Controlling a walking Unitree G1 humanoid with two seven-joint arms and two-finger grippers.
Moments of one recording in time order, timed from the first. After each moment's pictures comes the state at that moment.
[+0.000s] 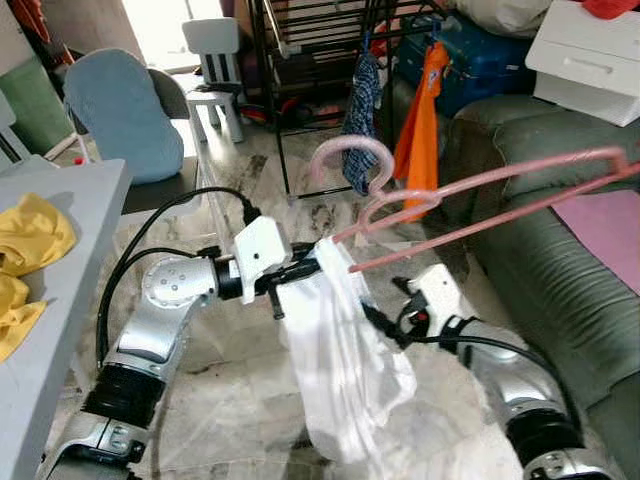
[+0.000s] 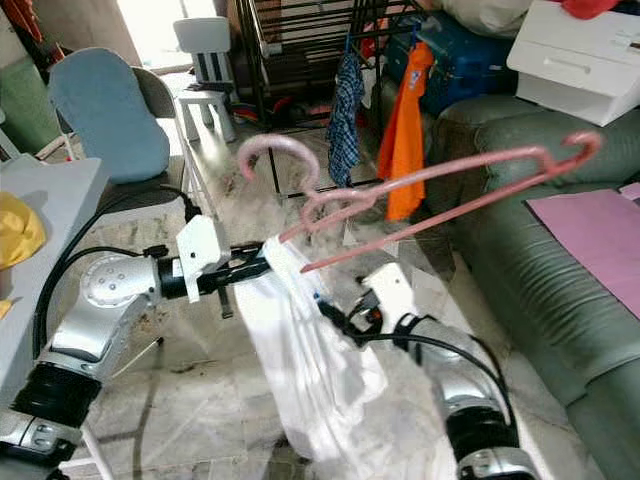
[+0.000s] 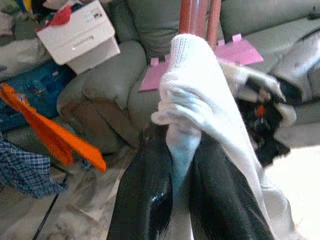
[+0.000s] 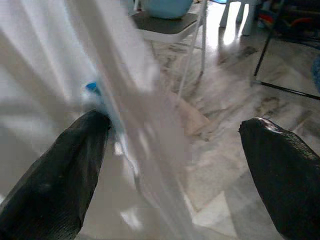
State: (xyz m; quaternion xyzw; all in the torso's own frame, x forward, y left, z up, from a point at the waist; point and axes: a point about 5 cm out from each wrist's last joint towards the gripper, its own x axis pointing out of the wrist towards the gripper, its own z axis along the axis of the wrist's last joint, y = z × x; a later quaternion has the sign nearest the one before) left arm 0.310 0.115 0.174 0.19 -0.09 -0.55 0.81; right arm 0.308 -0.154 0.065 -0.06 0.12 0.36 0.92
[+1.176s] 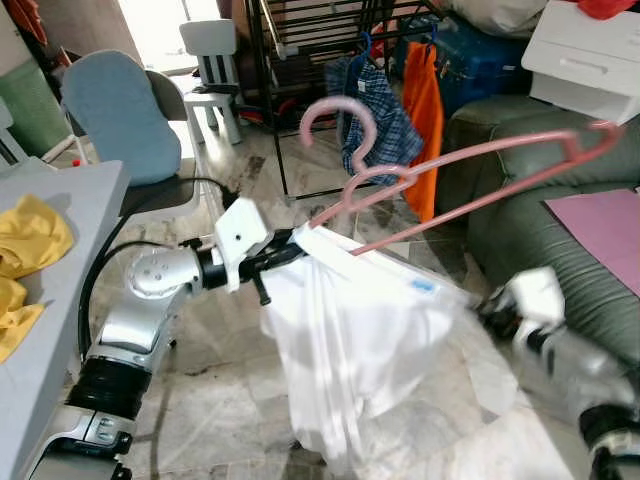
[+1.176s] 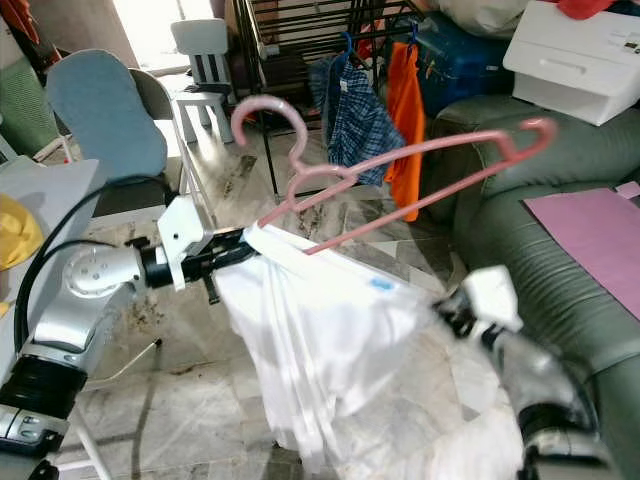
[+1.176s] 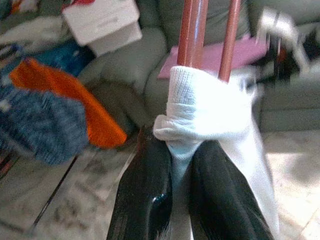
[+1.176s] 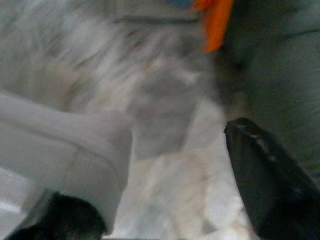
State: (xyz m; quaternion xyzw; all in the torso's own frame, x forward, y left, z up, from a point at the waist) left arm 0.321 0.143 0.166 0.17 -0.05 -0.49 0.85; right arm 0.319 -0.286 0.076 -0.07 0.18 0.03 0.98
